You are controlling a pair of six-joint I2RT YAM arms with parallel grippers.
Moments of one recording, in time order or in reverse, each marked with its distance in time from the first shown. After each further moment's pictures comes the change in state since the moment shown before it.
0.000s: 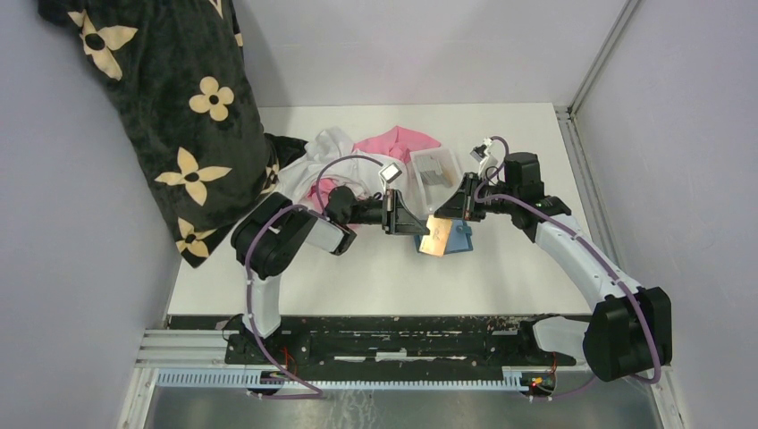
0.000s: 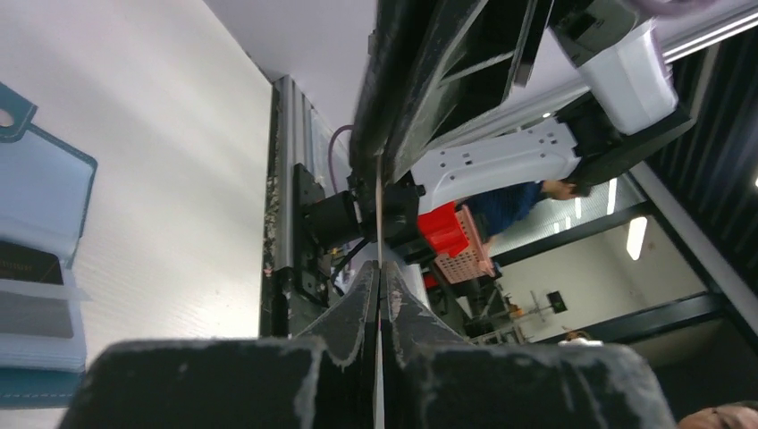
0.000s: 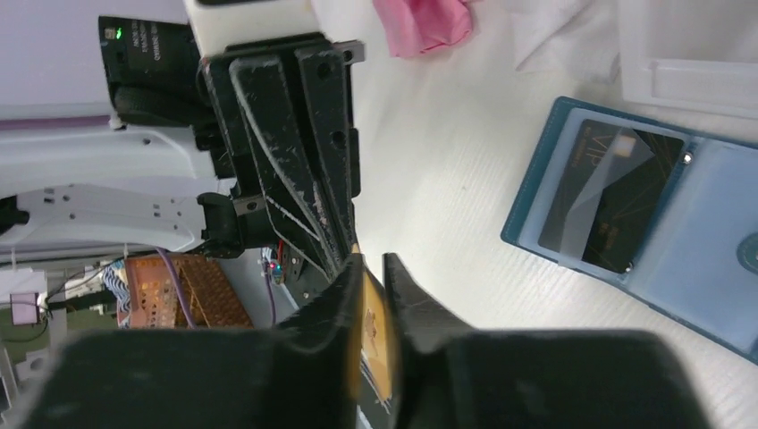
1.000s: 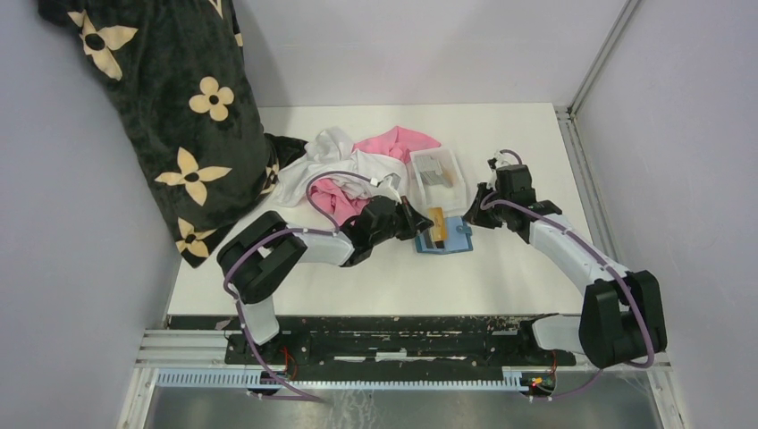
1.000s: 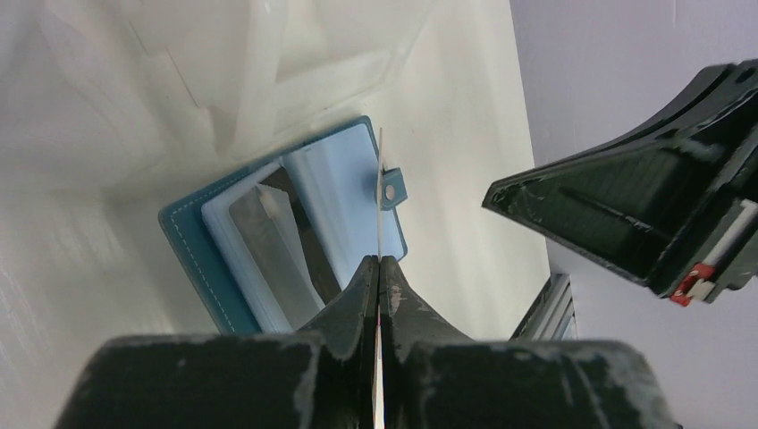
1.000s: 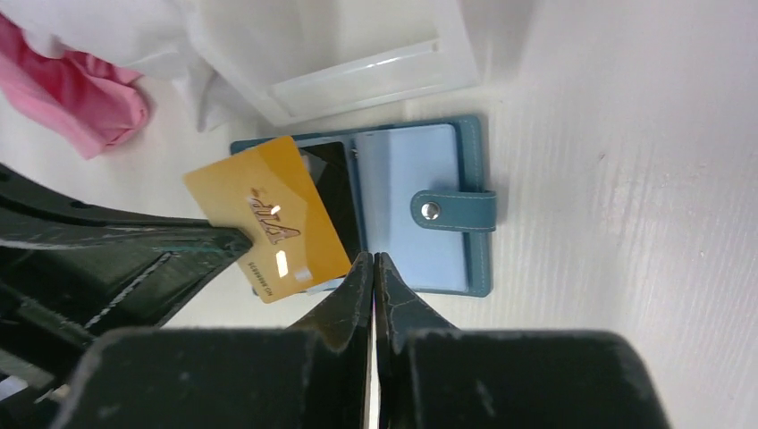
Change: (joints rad) left arm -0.221 -0.193 -0.011 -0.831 -1.015 0.409; right arm -0.001 0.043 -0.069 -0.065 0.587 -0.081
